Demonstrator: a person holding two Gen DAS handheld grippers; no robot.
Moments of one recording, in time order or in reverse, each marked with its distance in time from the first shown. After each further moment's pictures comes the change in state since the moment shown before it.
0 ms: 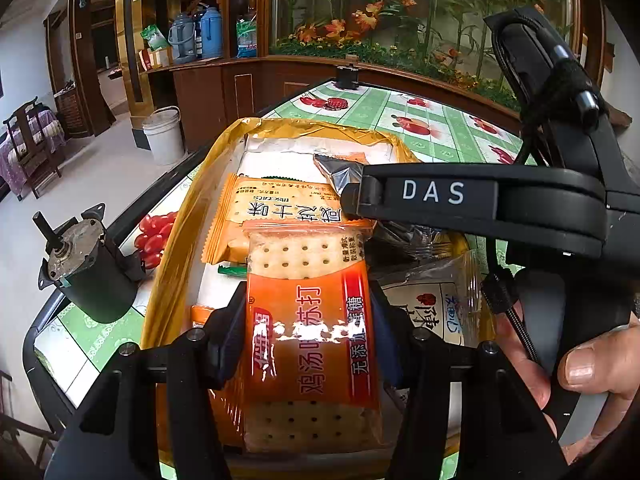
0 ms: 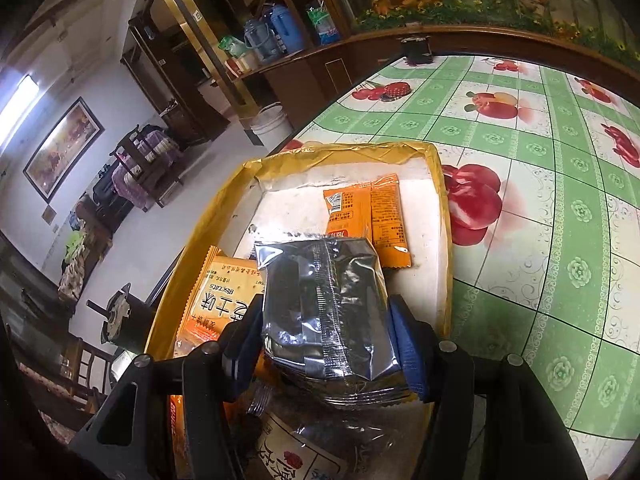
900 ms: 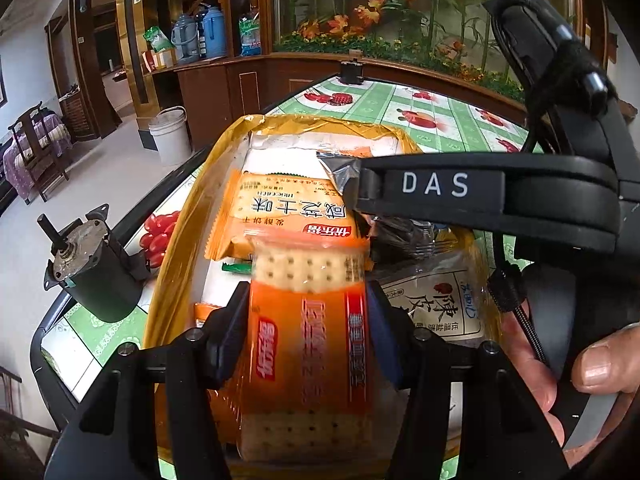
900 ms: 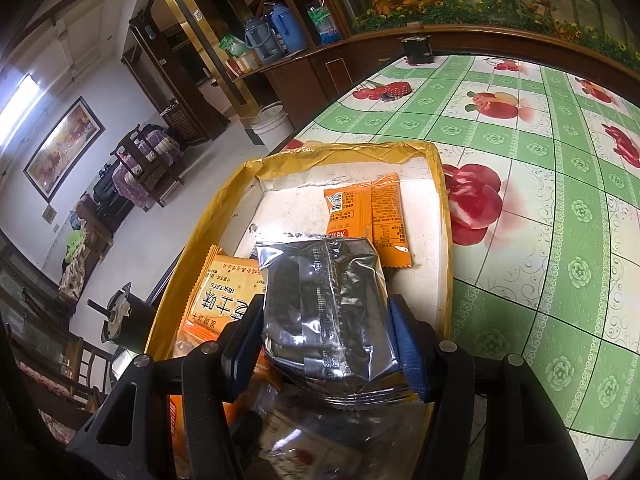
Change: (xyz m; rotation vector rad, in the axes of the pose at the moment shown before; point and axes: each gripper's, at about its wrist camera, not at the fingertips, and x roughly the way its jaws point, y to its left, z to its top) left arm 0.001 -0.002 -0.002 0.020 0.015 0.035; right arm 0.000 0.001 -0.001 -0.004 0.001 0.002
